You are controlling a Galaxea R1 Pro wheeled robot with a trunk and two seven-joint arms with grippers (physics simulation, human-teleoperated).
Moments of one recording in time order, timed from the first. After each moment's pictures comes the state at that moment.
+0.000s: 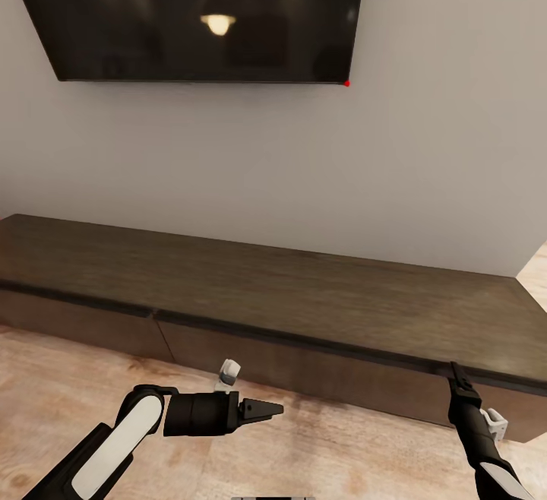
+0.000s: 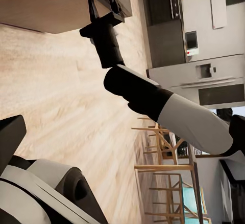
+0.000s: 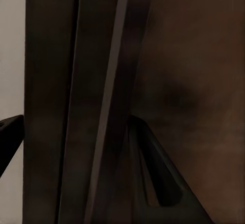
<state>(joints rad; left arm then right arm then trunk) -0.36 0.28 -0.52 -1.43 1.21 0.96 -0.46 -0.47 -0.24 -0.41 -0.32 -1.37 0.05 0.80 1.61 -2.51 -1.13</state>
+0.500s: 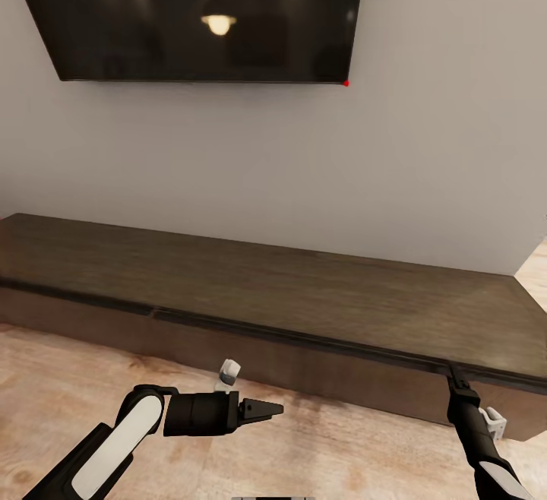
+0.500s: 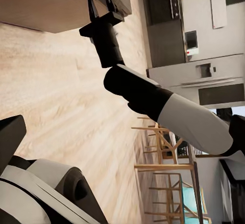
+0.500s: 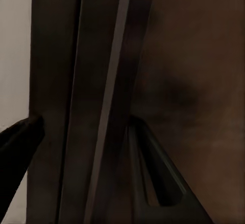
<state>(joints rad) -0.36 0.28 -0.52 -1.43 1.21 0.96 -0.46 -0.47 -0.24 -0.41 -0.33 -1.37 0.05 0.80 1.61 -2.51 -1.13</state>
